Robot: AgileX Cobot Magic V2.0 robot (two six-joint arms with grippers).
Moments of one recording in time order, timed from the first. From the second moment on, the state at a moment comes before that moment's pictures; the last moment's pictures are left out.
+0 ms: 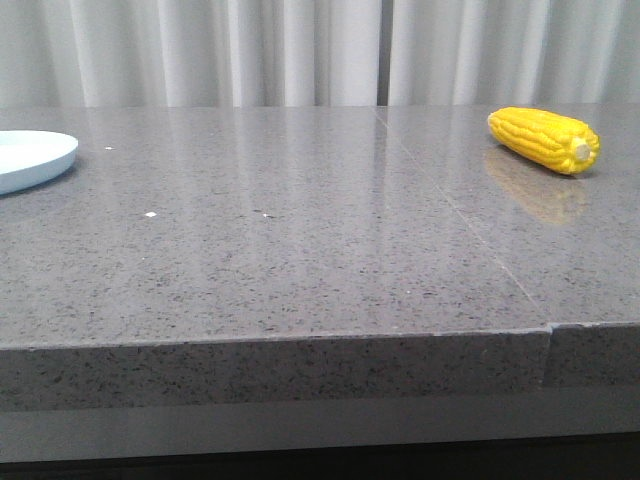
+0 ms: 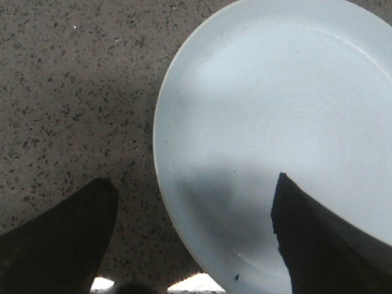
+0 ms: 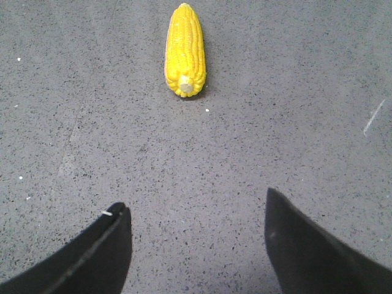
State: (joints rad) left arm 0.35 1.66 -1.27 -0.43 0.75 0.42; right arm 0.09 0.59 -0.68 -0.04 0.67 0.11
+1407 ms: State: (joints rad) left arm 0.21 1.57 -1.28 -0.49 0.70 0.42; right arm 0.09 0.59 -0.68 -0.04 0.67 0.11
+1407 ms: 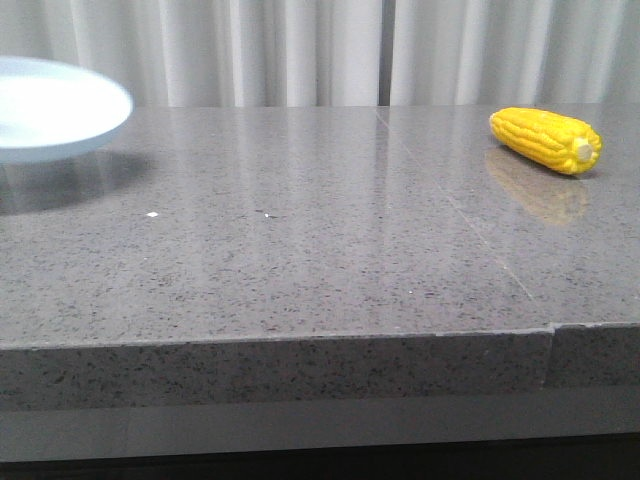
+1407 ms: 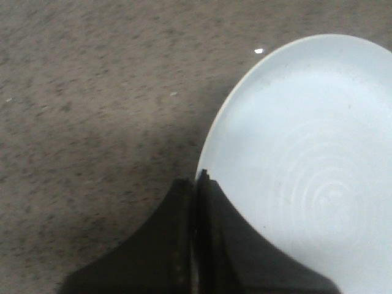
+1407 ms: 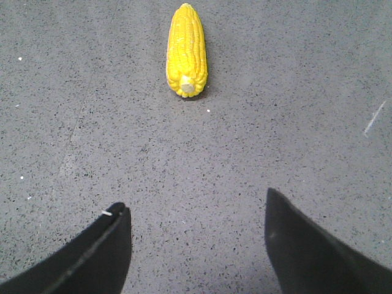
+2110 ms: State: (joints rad) left arm -0.23 1.71 -1.28 -0.65 0.56 0.43; right arm 0.09 0.59 -0.68 -0.04 0.67 0.11
